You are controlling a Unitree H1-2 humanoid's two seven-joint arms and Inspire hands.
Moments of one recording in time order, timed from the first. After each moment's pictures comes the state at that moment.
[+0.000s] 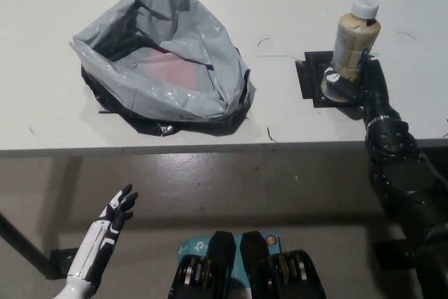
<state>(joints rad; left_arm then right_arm) 0.02 0.21 -0.04 0.00 0.05 -0.13 -0.11 -0.92 -0.13 0.01 1.20 -0.06 -0.28 -0.23</state>
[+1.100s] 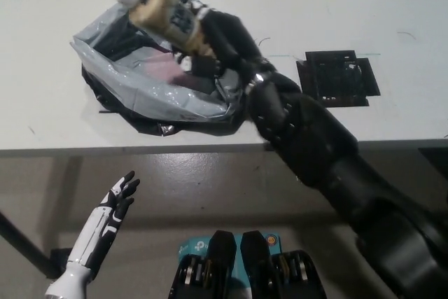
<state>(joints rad) -0.02 0.23 -0.04 0.00 0.07 -0.13 -0.13 -1.14 0.04 0.53 1.04 -0.44 -0.23 -0.24</state>
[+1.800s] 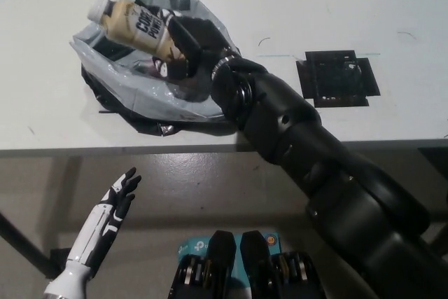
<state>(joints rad) -0.02 0.23 -0.04 -0.03 0.08 -0.13 -0.13 -1.32 0.16 0.52 1.41 -0.49 -0.15 -0.13</state>
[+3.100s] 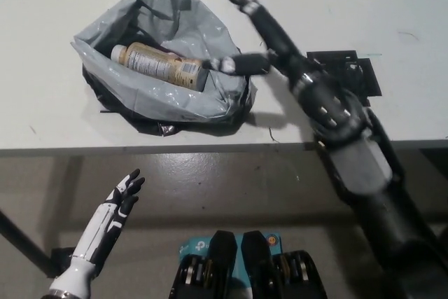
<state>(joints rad) -0.05 0.22 -0.04 0.01 0.08 -0.10 -0.14 -0.83 -0.03 0.13 0.53 -0.27 -0.08 0.14</state>
